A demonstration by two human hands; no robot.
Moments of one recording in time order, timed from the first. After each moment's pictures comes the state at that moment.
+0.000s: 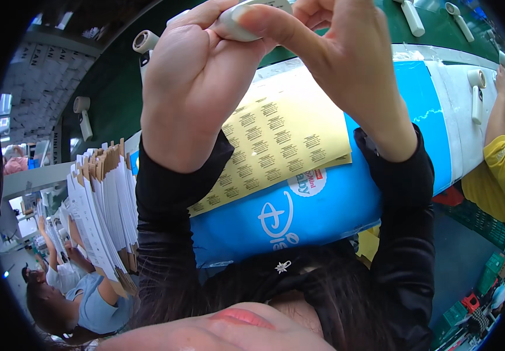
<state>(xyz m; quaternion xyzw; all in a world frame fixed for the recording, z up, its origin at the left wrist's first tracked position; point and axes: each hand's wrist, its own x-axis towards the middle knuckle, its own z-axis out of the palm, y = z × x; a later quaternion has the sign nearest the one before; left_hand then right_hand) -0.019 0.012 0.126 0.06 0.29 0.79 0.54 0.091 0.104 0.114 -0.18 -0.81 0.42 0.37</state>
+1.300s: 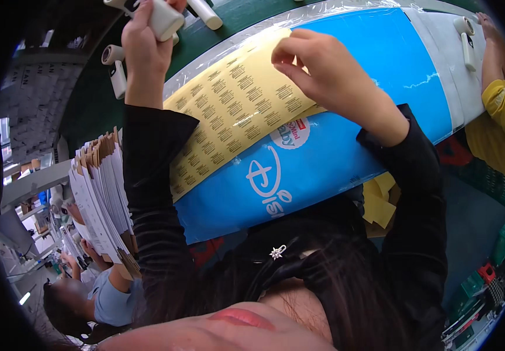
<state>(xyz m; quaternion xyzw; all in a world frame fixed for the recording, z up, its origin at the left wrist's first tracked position) -0.084 0.023 0.061 0.24 0.52 0.78 0.26 0.163 0.084 0.053 -0.13 -0.93 0.27 0.22</state>
